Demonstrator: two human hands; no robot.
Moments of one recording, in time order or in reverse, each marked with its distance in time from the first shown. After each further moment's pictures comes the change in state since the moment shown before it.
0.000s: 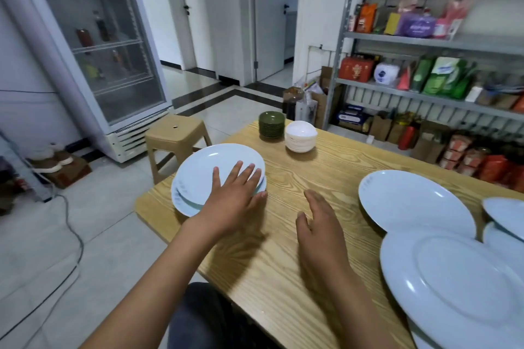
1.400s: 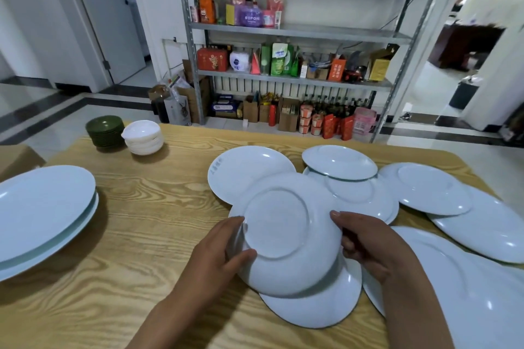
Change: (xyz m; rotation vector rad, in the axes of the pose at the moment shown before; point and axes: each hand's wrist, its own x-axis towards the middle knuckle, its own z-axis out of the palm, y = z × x) left_hand -0.038 0.221 0.075 -0.850 0.038 0.406; right_hand -0.123 0.137 -0.262 0.835 0.214 0.761
